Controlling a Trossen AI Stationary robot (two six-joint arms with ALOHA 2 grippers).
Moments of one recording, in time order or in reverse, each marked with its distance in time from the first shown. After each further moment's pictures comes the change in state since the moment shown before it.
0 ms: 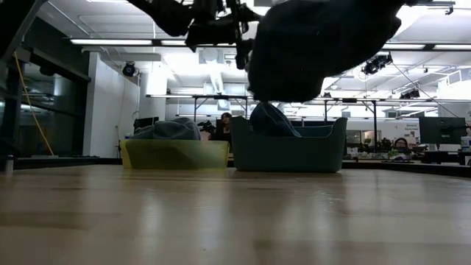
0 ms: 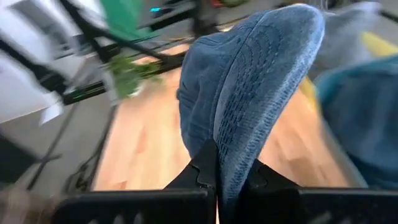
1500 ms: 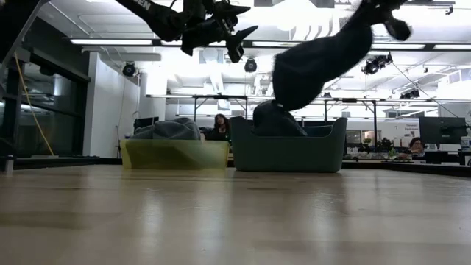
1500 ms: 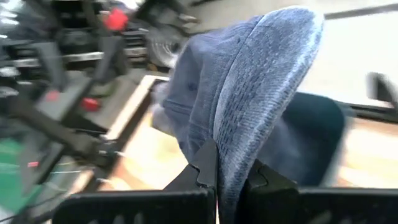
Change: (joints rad) left arm 0.118 -0.001 0.000 0.125 0.350 0.047; right arm -0.497 0.114 0.232 -0.154 0.148 0.401
